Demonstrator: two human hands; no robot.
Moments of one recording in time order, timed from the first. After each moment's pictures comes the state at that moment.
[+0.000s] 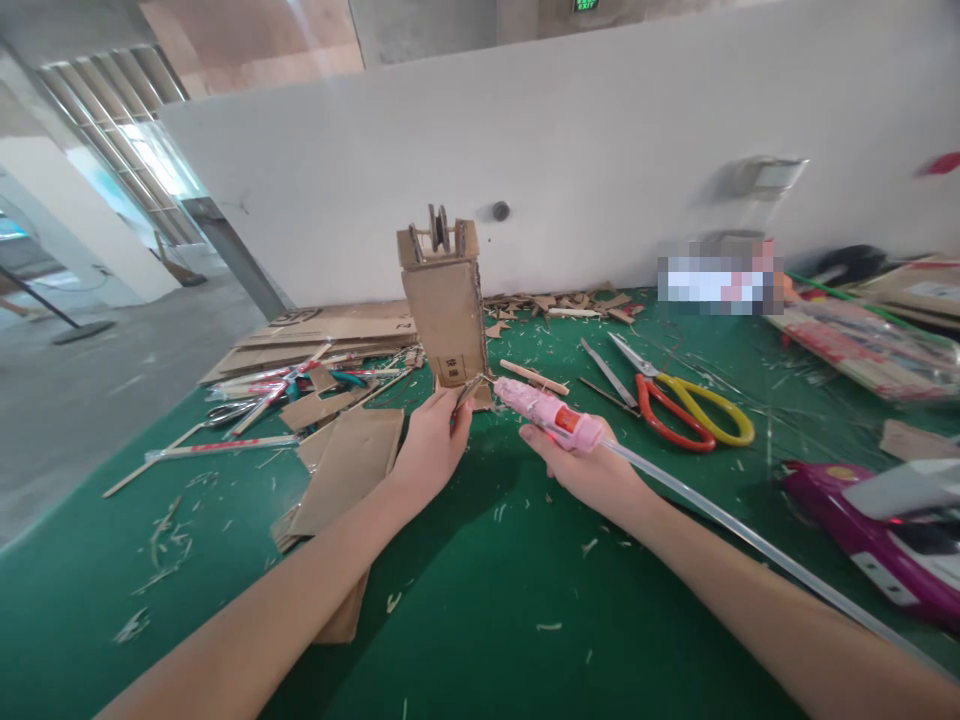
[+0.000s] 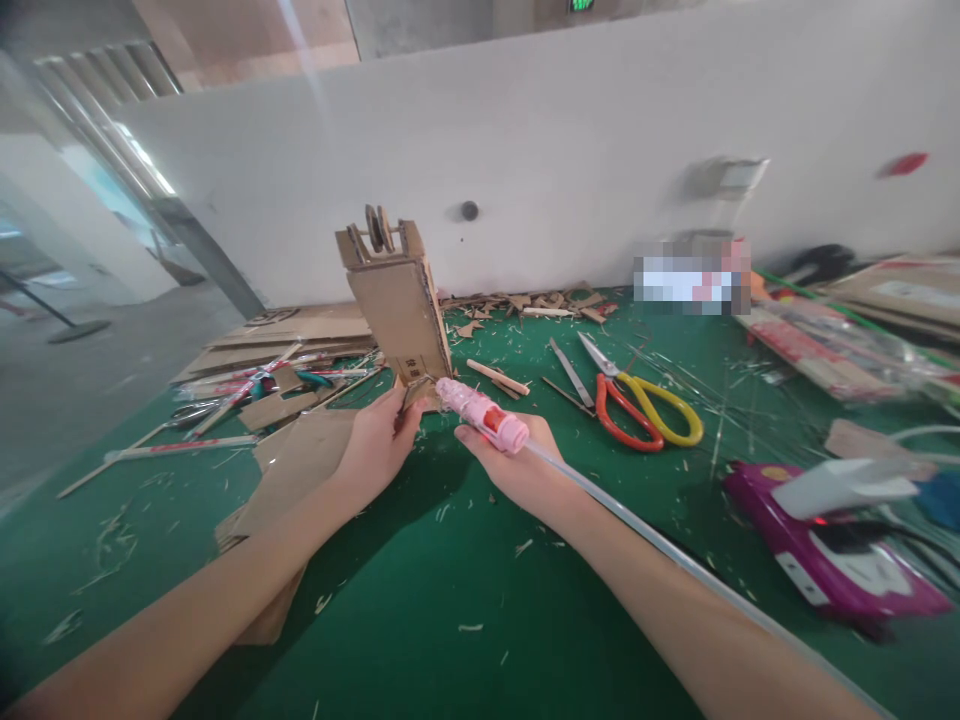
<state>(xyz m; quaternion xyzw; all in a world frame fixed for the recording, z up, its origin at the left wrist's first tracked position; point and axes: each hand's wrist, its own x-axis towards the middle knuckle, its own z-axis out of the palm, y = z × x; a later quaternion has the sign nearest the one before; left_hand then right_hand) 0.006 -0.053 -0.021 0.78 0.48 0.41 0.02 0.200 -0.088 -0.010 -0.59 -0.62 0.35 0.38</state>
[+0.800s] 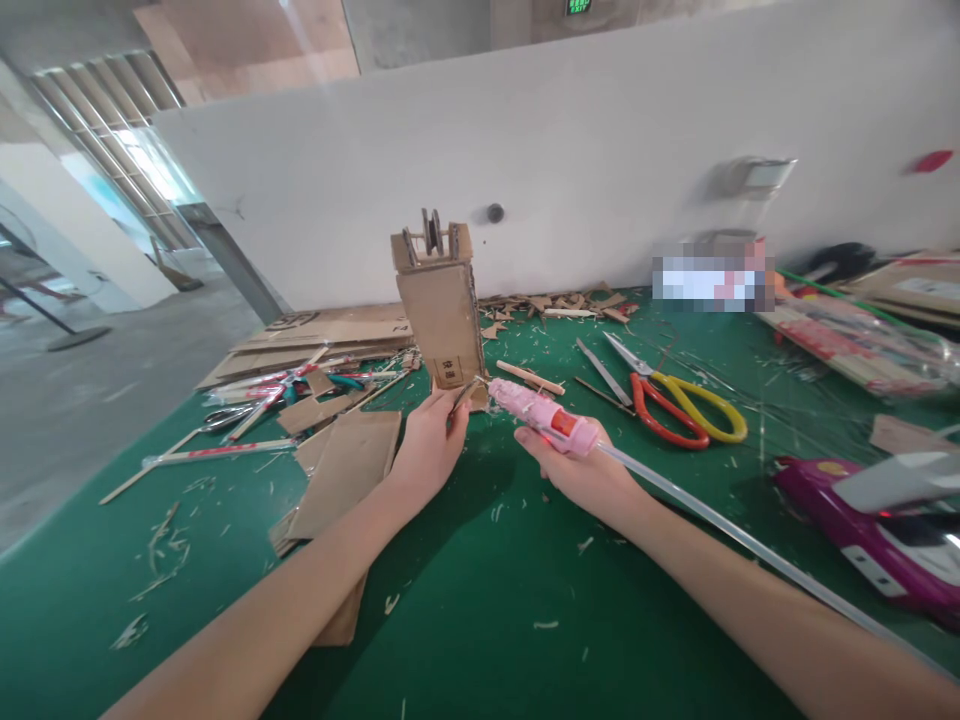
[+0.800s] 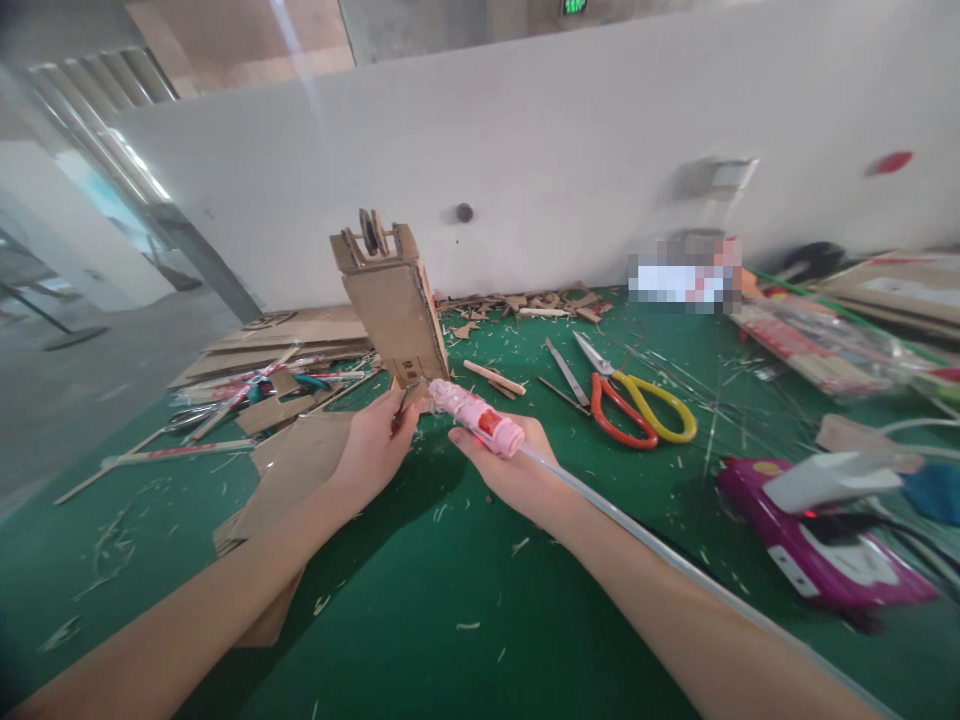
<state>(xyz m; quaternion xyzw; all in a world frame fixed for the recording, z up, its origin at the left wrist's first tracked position) 0.007 -0.051 -0.022 0.77 0.48 0.42 0.02 0.199 -0.091 -0.011 -0.58 -0.61 0.37 0.39</state>
